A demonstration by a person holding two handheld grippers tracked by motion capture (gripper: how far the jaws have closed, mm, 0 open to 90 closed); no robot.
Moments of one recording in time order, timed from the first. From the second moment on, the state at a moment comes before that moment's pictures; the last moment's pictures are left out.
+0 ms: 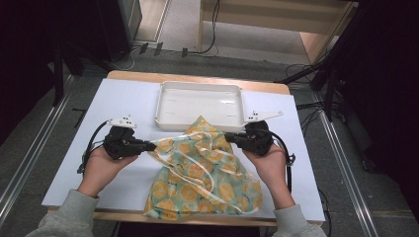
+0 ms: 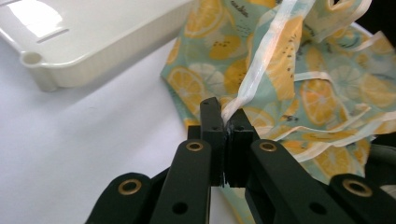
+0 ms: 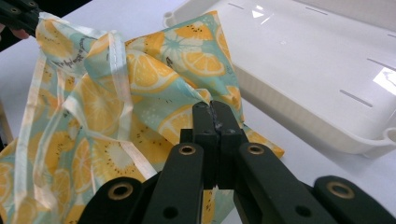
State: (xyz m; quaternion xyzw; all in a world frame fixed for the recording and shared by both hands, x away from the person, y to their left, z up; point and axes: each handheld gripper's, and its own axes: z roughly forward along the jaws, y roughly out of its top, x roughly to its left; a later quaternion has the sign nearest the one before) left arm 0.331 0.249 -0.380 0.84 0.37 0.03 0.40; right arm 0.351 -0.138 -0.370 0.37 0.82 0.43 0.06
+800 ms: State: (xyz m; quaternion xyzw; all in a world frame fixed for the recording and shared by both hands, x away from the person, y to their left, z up) left arm 0.370 0.251 -0.425 0.82 0.39 -0.03 0.41; right arm 0.374 -0.130 -0.400 0.38 0.82 0.41 0.06
